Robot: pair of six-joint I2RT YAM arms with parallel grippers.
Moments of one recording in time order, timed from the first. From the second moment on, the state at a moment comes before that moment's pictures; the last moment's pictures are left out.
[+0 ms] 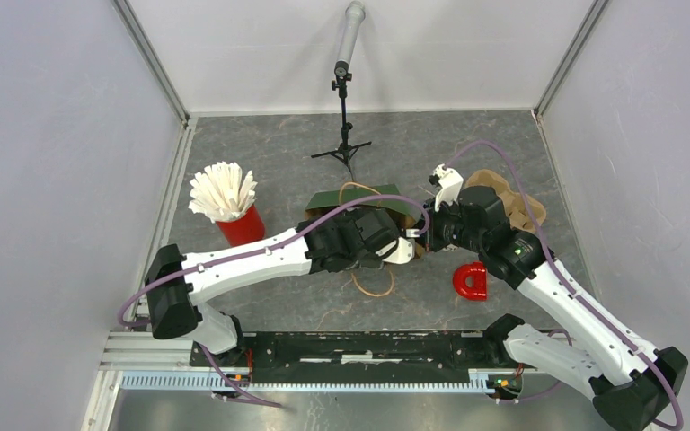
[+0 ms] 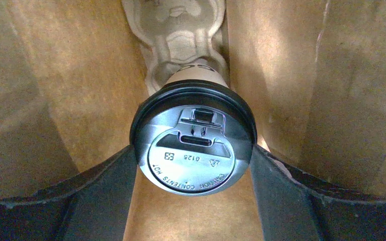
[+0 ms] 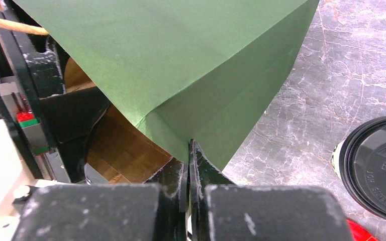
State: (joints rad) left arm -1.18 1.52 1.33 -0.82 -0.52 0.64; right arm 0.61 0.90 0.85 -0.47 -0.20 0.31
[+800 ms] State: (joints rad) left arm -1.12 1.53 1.20 -0.66 -0.56 0.73; right arm 0.61 0.90 0.86 -0.50 -0.23 0.29
